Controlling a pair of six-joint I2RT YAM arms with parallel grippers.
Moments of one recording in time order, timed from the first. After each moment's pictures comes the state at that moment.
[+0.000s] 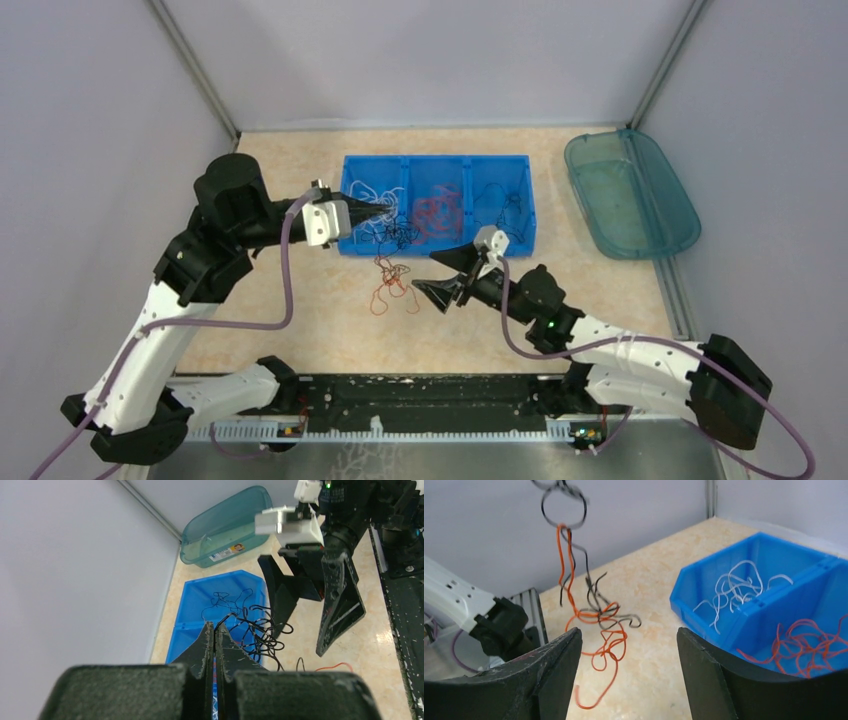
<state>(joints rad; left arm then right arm) -0.66 1.02 1.47 -0.58 0.66 0.67 0.96 0.93 0.39 0.76 -0.11 0.22</state>
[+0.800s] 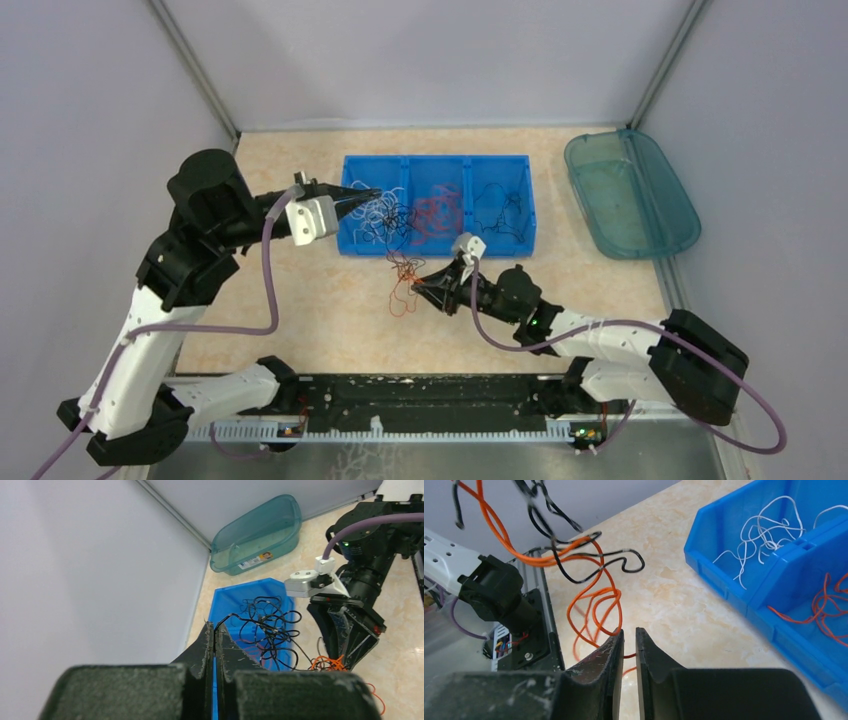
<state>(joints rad) -0.66 1.03 1.56 -0.58 0.63 0.69 0.96 1.15 0.37 0.80 -0.18 0.27</state>
